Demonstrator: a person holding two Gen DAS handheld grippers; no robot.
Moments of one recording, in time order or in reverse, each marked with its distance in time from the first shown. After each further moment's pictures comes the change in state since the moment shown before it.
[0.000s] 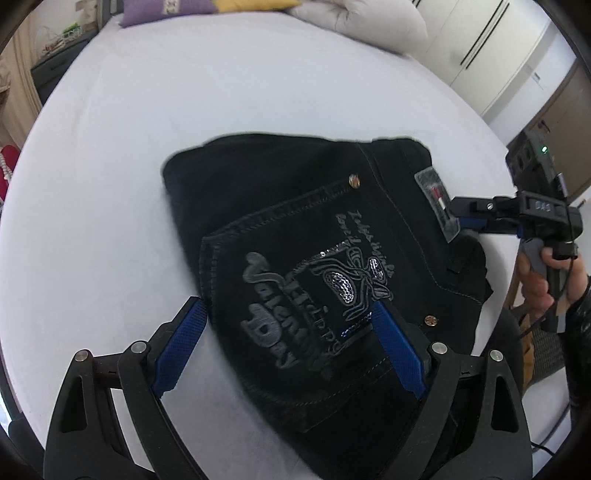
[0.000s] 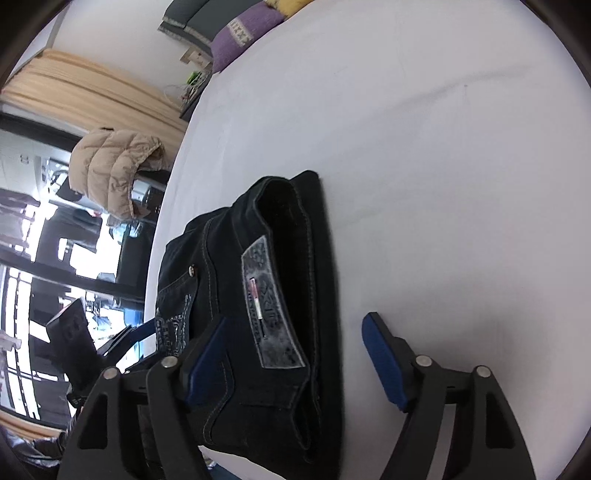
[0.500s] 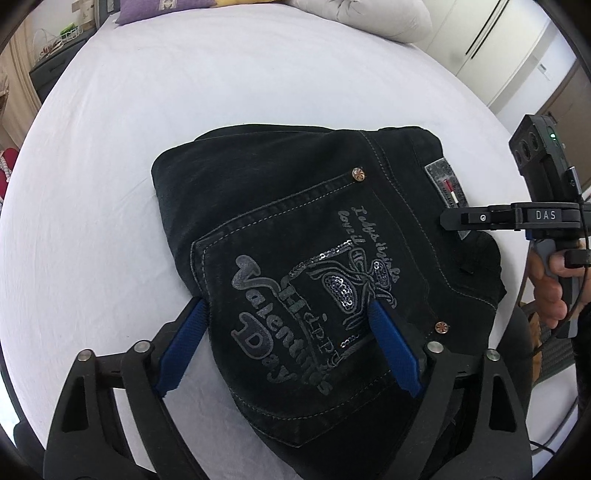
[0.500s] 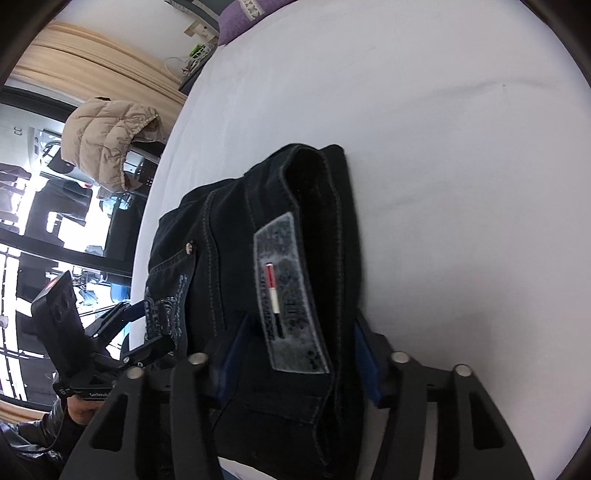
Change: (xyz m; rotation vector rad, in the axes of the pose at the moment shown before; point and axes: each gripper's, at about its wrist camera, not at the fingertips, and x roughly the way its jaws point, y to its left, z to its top) left arm 0.015 -0.009 0.006 0.010 0.025 0.027; right arm 0.015 0.016 0.000 -0.051 0.079 -0.061
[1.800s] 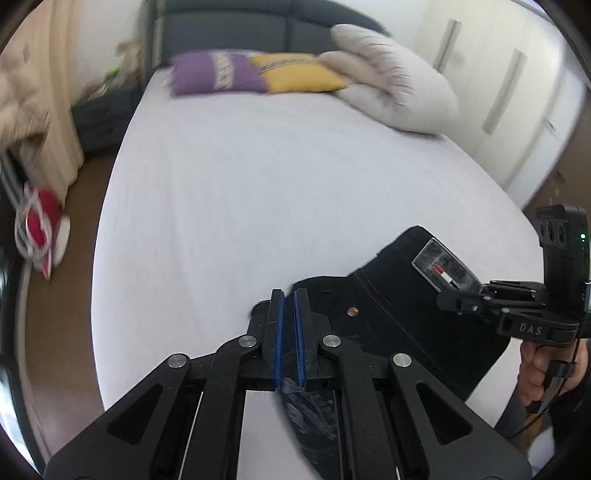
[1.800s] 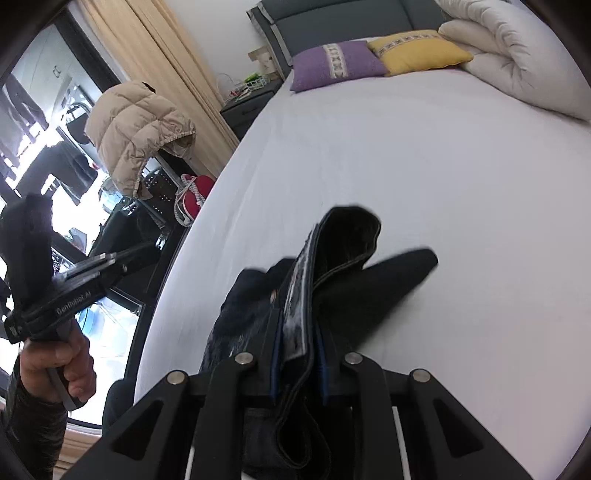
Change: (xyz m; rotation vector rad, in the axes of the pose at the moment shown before) left arm -0.110 0.144 0.111 -0.109 -0.282 0.036; right arm 0.009 0.170 0.092 -0.270 -0.222 -0.119
